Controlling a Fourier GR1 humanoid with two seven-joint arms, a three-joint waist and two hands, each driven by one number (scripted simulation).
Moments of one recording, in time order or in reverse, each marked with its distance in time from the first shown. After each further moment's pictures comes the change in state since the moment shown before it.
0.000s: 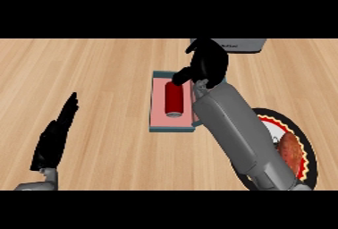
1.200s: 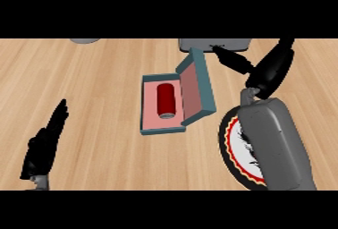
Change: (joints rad) left arm 0.051 0.008 0.051 0.007 0.012 0.001 -0.018; right arm 0.246 -0.061 -0.224 -0.310 -0.069 -0.603 -0.206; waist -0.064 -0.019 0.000
